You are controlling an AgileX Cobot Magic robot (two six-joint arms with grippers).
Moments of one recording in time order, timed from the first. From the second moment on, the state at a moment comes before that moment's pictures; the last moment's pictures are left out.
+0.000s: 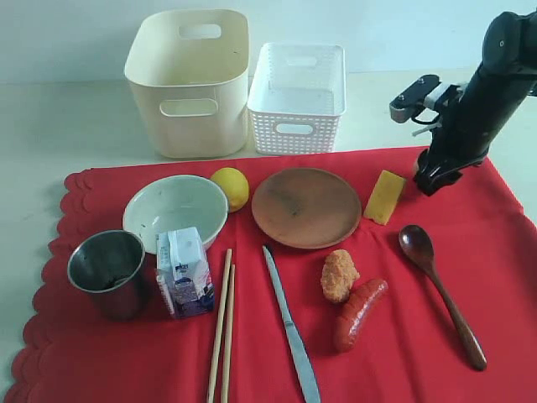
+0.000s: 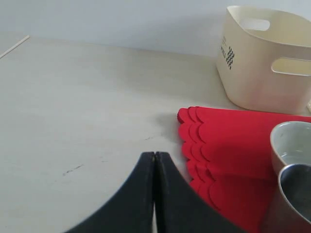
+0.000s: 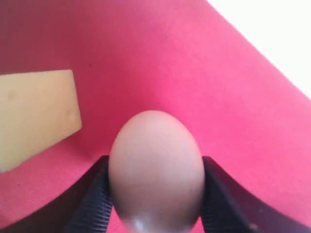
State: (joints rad) left arm 0.00 0.00 0.00 0.07 0.37 -0.17; right arm 0.08 2.08 -1.33 0.08 0.75 -0.69
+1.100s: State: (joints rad) left arm 0.00 0.00 0.00 0.07 0.37 -0.17; right arm 0.33 2.04 -1.68 0.42 0.71 -0.57
